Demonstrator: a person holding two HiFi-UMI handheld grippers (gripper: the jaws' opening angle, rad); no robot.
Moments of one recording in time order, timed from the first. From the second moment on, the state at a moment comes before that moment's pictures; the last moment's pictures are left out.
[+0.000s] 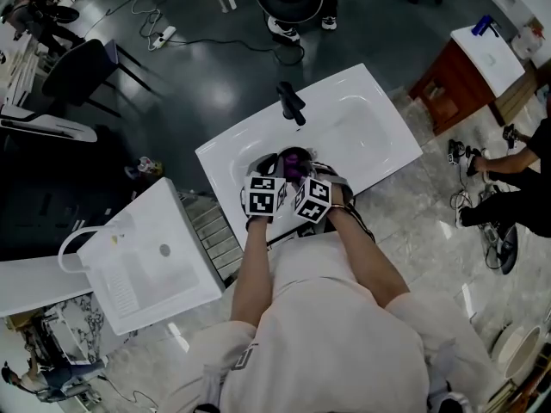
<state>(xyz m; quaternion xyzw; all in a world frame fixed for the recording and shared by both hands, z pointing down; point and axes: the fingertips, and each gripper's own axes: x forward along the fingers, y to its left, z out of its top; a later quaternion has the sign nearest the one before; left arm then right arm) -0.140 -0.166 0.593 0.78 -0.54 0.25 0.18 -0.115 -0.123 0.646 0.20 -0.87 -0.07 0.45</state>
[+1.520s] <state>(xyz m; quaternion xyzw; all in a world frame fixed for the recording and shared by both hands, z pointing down) -0.114 -0.139 0.598 0.79 -0.45 0.40 -0.12 -0.089 -0.156 0.574 0.27 -0.92 0.03 0.27</state>
